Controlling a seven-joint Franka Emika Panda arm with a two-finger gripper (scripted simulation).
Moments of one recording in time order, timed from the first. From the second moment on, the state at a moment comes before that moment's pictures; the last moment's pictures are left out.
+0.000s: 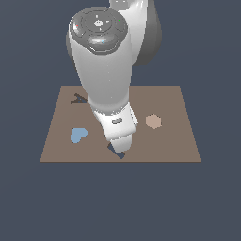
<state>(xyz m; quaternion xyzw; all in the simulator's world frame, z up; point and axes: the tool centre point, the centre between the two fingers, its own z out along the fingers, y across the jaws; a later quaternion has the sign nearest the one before) 0.037 -0.025 0.038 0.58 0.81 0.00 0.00</state>
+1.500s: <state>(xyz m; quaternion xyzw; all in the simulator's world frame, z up) 0.099 -0.002 0.039 0.34 0.94 0.00 0.00</state>
